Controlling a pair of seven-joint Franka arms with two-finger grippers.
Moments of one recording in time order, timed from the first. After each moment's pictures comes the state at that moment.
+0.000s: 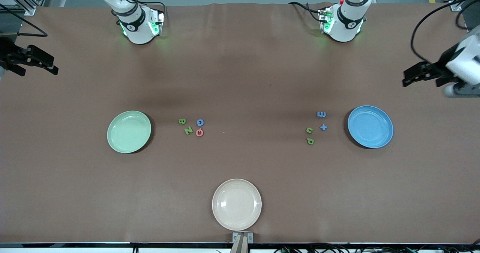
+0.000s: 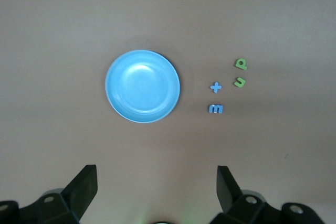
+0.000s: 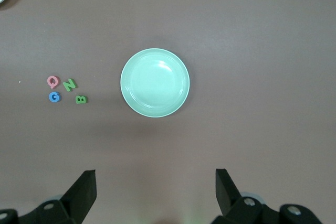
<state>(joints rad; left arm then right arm) -0.05 0.04 -0.02 -1.60 -0.01 1.53 -0.09 -0.03 -0.09 -0.03 -1.64 0.03 1.52 -0.07</state>
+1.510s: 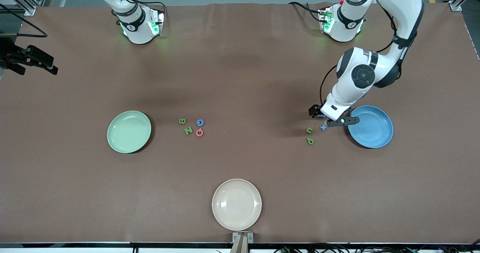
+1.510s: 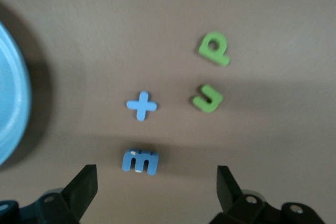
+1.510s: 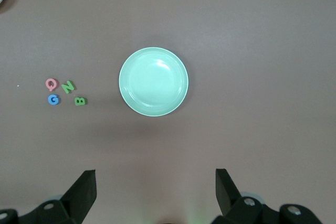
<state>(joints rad) -0.15 0.27 -0.20 -2.30 0.02 2.55 -0.45 -0.03 -0.09 -0.02 -1.64 0.02 1.51 -0.04</state>
